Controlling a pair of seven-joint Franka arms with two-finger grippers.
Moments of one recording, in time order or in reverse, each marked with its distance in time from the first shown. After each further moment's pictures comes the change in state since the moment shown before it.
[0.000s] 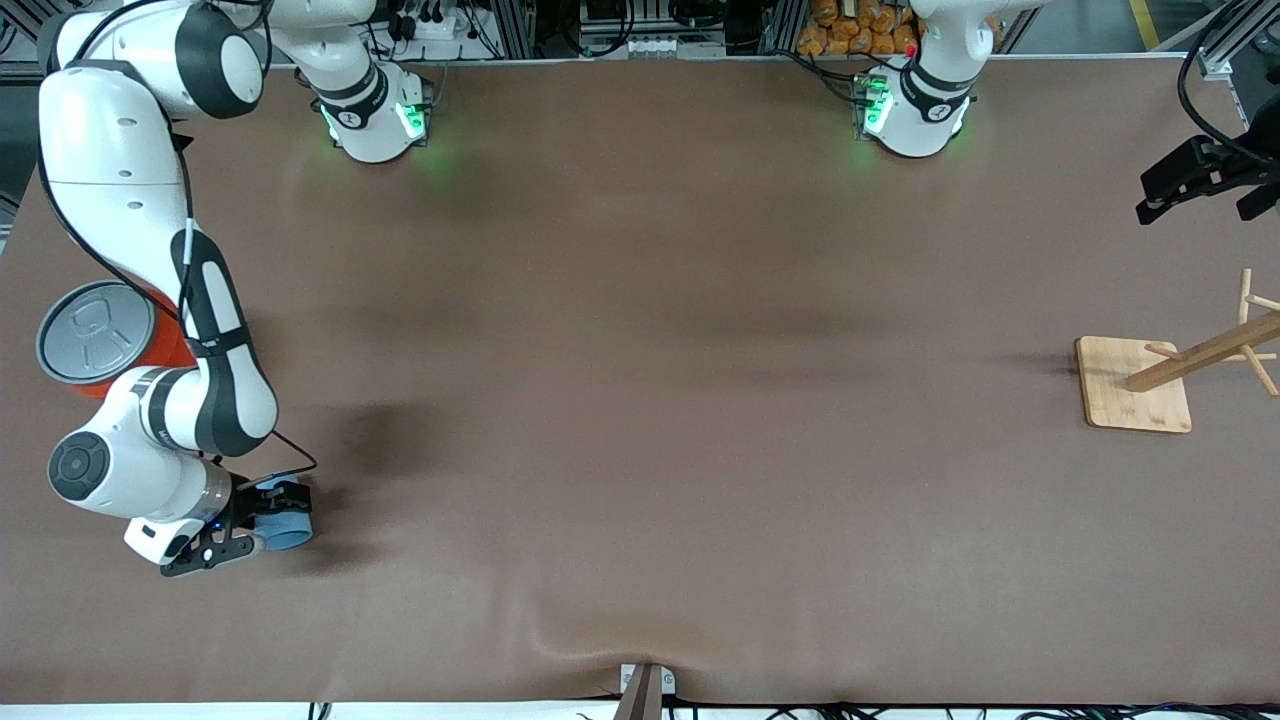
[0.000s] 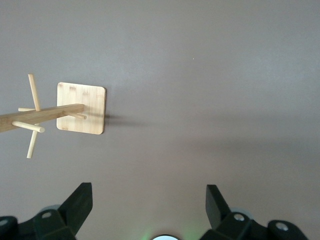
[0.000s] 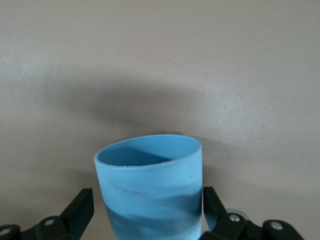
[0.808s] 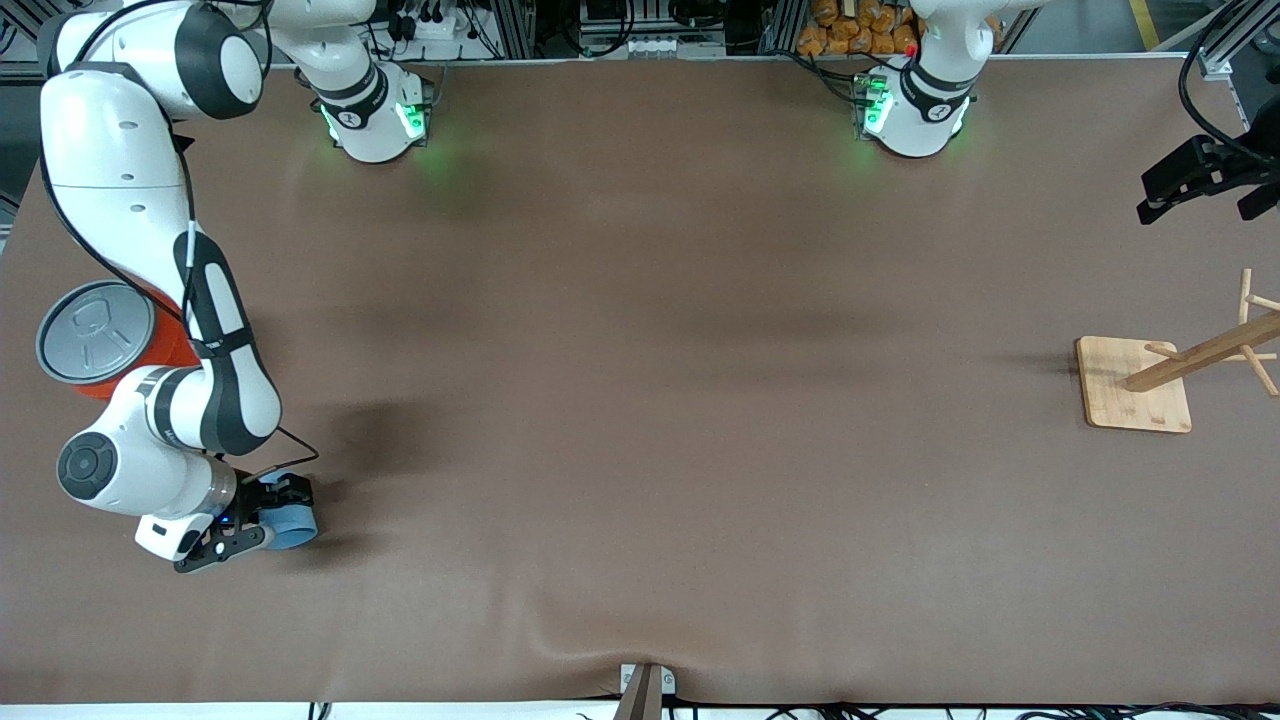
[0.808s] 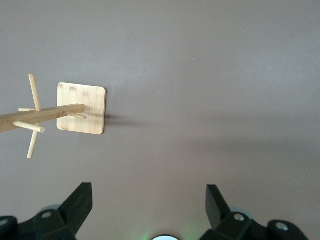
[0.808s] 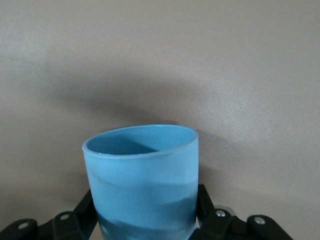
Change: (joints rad) left arm 0.000 0.000 0.001 0.001 0.000 0.000 0.000; right arm -0.001 0.001 0.000 -0.016 0.000 0.001 -0.111
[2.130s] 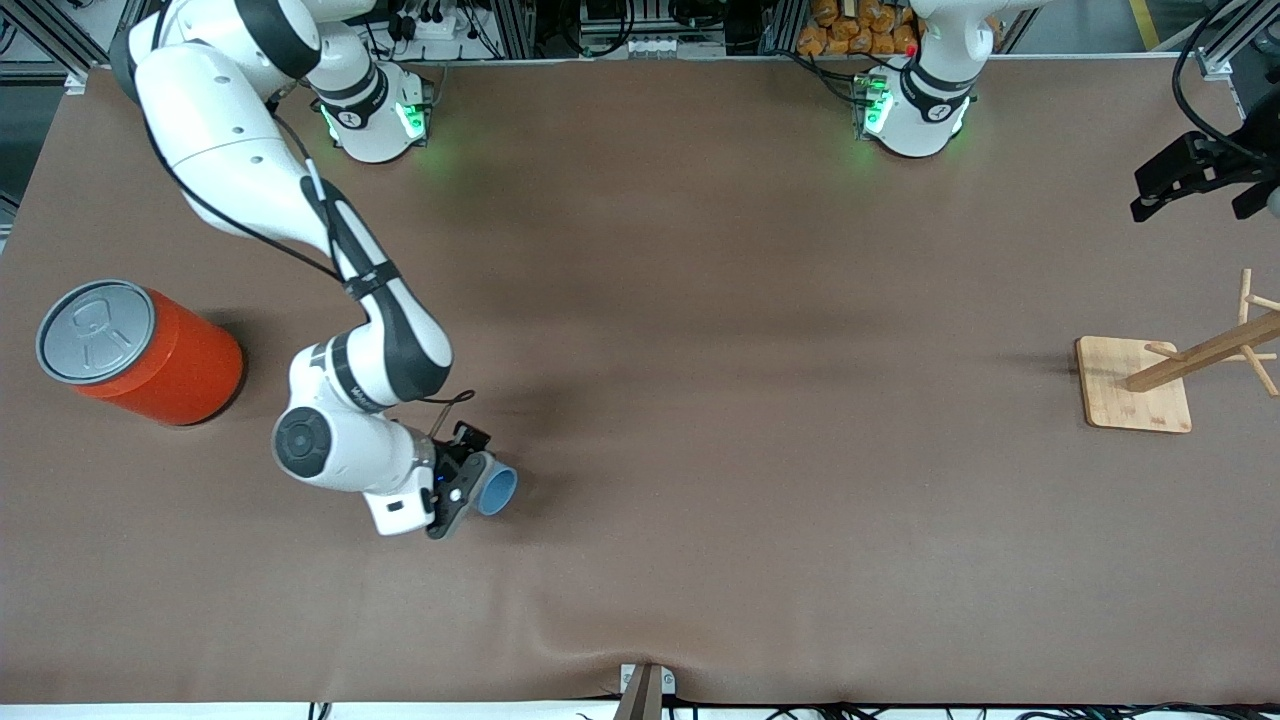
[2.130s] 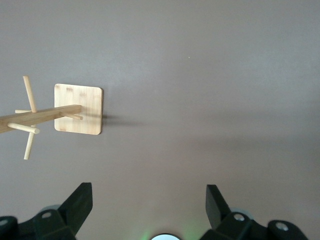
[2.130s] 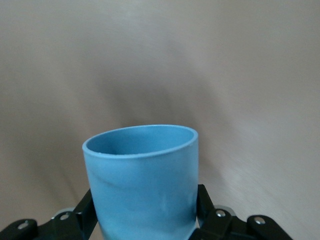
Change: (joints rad) left arm -0.006 0.003 -0.017 0.003 0.000 -0.009 0.000; right arm 0.232 -0.030 0.241 0.052 0.000 -0.111 -0.262
